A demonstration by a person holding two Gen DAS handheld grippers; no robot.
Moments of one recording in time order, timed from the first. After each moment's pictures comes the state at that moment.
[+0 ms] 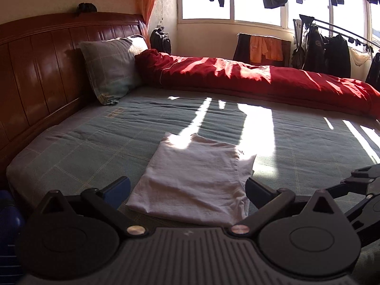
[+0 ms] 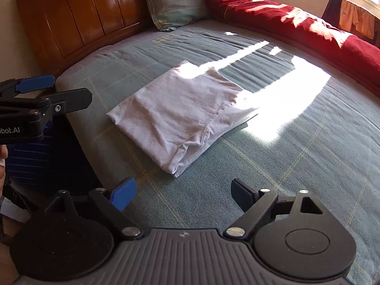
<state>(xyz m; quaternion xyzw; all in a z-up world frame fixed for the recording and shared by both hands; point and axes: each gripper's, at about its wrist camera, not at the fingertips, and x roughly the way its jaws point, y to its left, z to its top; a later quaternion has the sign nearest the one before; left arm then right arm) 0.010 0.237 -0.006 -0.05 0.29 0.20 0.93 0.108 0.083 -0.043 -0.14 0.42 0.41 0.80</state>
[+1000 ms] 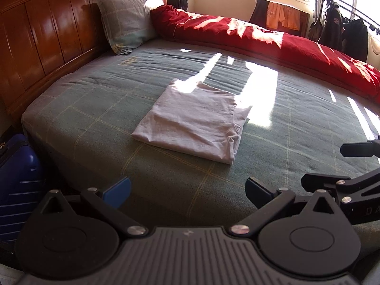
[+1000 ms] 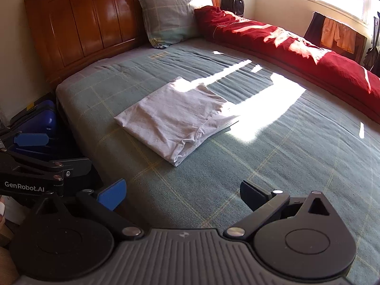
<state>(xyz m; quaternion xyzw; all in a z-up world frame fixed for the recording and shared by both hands) -0.039 0.197 -0.004 -0.11 0.39 0.23 0.89 0.049 0.042 -0.002 -0.14 0.38 0.38 0.83</state>
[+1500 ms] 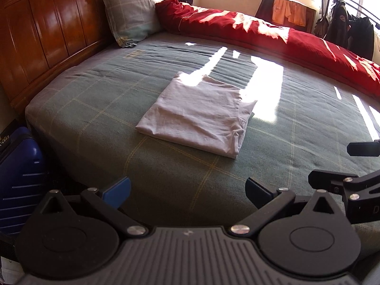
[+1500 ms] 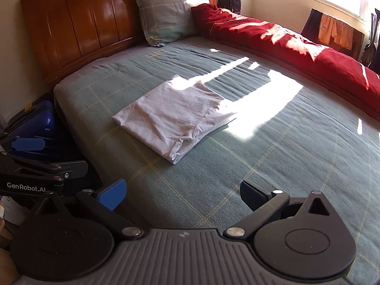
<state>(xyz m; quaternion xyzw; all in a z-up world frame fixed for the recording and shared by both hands) -0.036 0.197 -0.007 -0.11 0.40 0.23 0.88 0.049 0.040 -0.001 -0.14 0.39 0.37 0.83</state>
